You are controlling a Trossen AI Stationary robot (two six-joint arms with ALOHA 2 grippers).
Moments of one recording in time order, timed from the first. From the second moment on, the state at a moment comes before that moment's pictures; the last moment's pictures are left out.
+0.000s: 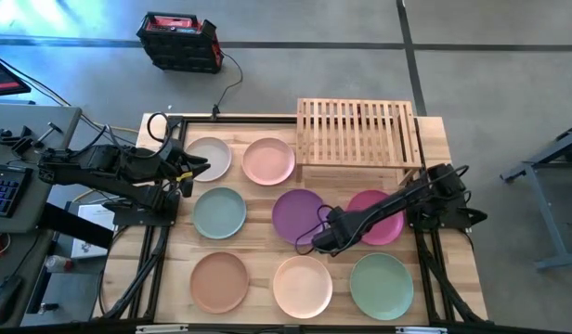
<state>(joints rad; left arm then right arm) -0.17 0.60 0.89 -0.83 -0.53 -0.58 0.37 1.88 1.24 -1.15 0.08 1.31</state>
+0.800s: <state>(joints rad) -0.17 0.60 0.89 -0.83 -0.53 -0.56 0.37 1.94 1.20 -1.13 0.05 1.35</state>
